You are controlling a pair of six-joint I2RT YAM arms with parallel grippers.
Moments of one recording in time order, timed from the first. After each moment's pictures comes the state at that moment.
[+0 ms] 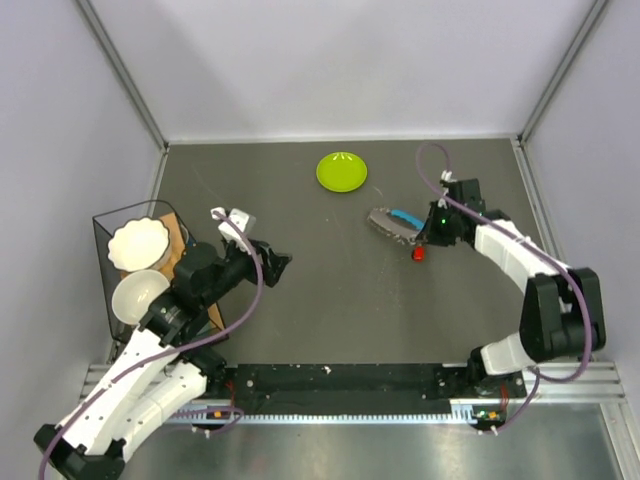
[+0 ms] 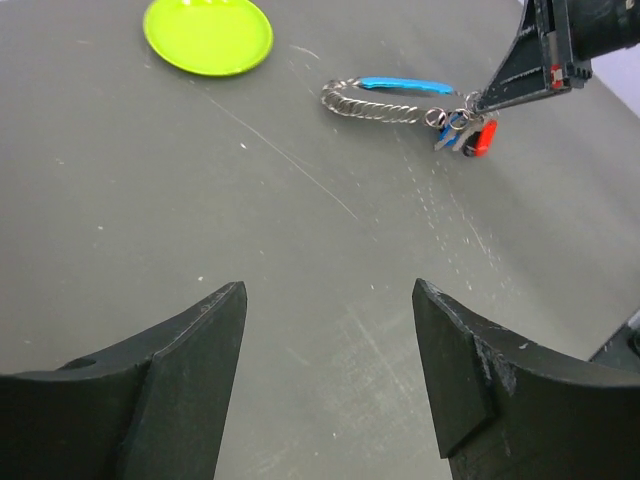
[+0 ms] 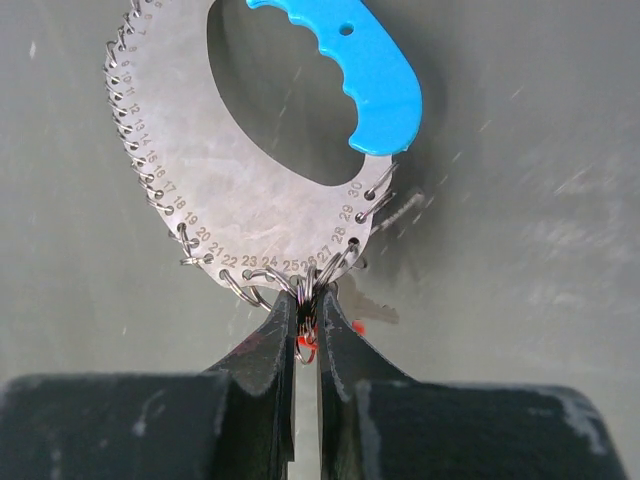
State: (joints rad) left arm -0.54 0.61 0.68 -0.28 0.10 -0.21; right arm 0.16 1.50 0.98 -0.40 -0.18 0.38
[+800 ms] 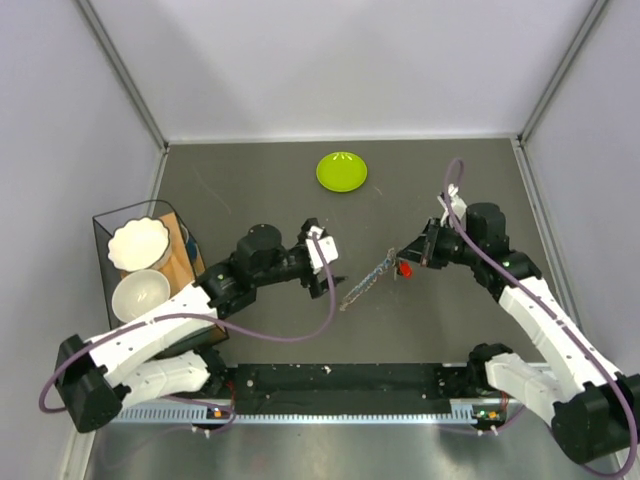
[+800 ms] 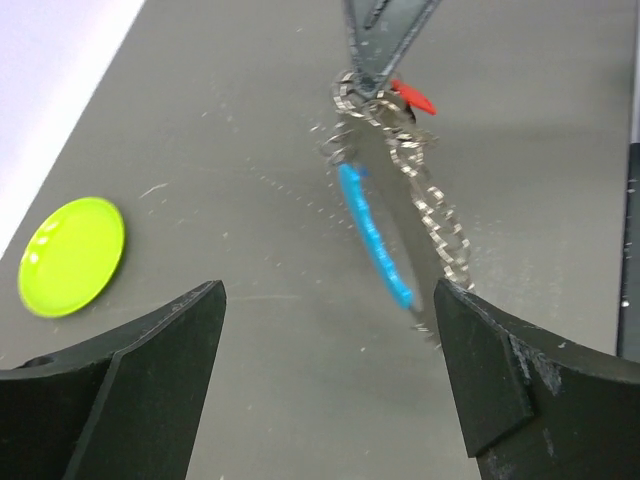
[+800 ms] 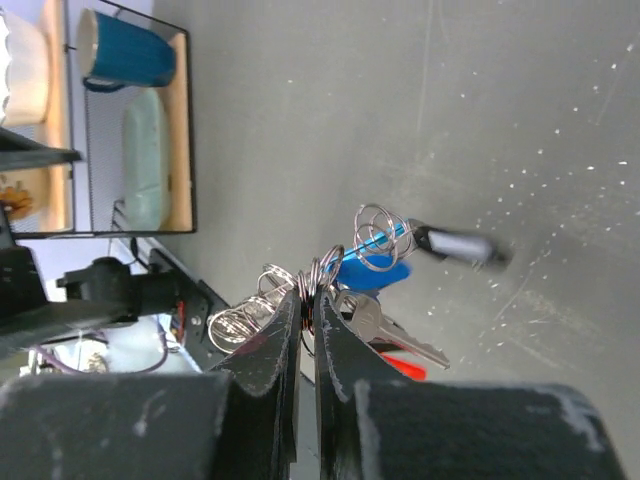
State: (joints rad) left arm -0.82 1.00 0.79 -0.07 0.33 0.38; right arm 0.29 0.96 0.75 -0.39 -0.55 0.55
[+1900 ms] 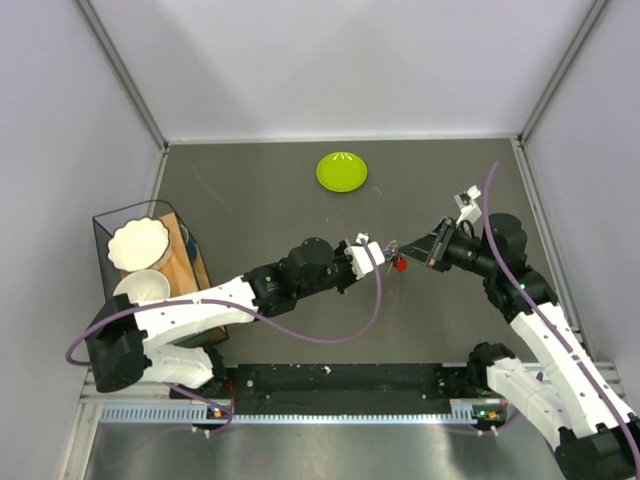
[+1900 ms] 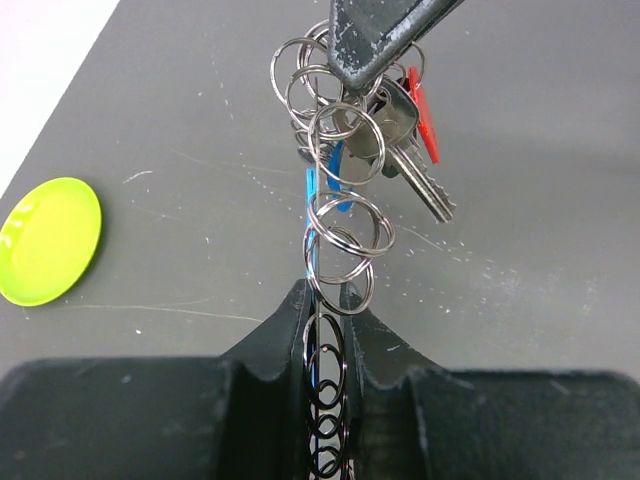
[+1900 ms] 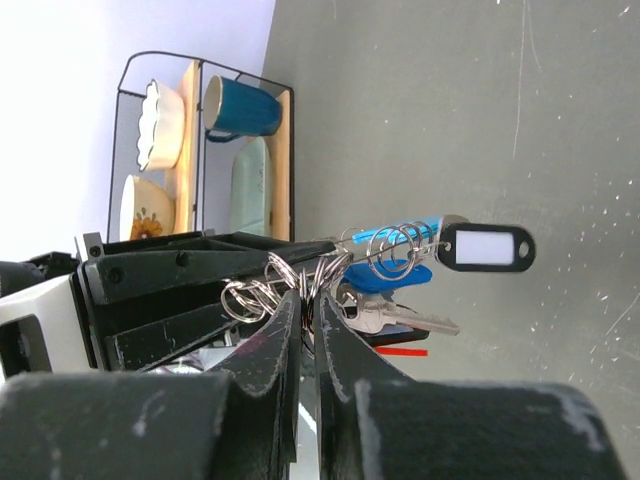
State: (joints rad) left arm -1.07 1.28 0.87 0.10 -0.02 0.28; right arm 0.29 0.76 0.72 -0.30 -0.57 0.83
